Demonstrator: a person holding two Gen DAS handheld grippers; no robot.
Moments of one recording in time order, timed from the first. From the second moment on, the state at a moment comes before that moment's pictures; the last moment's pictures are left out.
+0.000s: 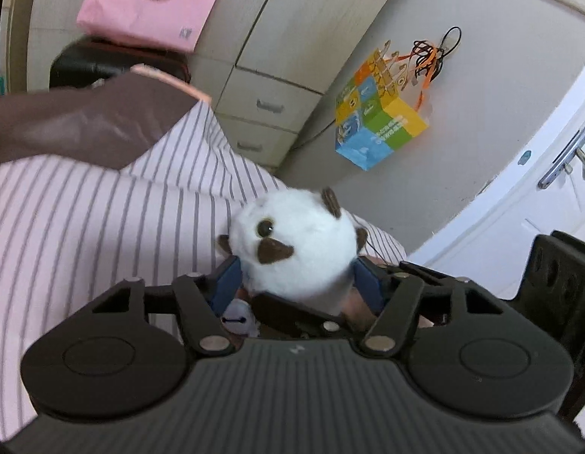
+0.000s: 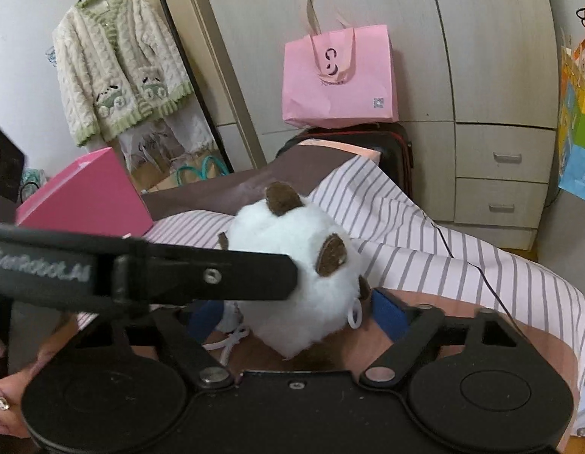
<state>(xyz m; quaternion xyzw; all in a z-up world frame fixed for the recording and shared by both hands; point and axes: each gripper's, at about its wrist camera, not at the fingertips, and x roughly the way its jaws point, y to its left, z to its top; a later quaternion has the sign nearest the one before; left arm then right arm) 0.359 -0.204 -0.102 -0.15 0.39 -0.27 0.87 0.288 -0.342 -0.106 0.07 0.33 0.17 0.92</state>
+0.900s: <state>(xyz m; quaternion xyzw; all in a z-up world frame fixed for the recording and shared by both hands) 0.273 -0.205 -0.077 -0.03 0.41 -0.28 0.87 0.207 -0.313 -0.088 0.06 0.35 0.13 0.93</state>
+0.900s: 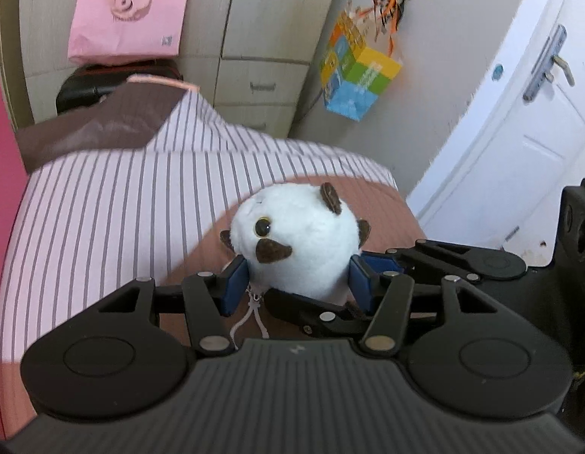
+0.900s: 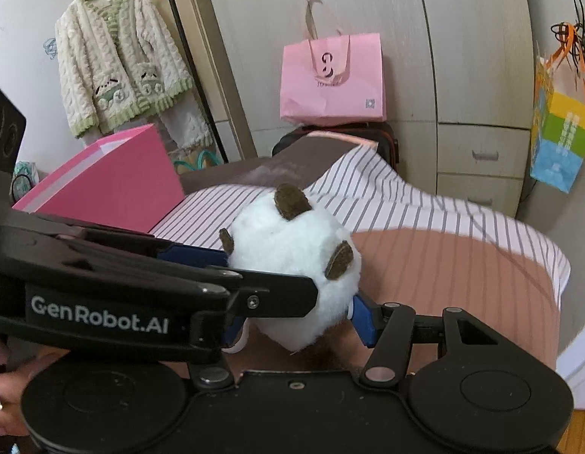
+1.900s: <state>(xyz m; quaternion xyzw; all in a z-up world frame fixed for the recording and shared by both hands) 0.128 -0.101 -0.057 -0.07 0.37 -0.28 0.88 0.068 -0.199 -0.053 -0.01 0.34 0.12 0.93</state>
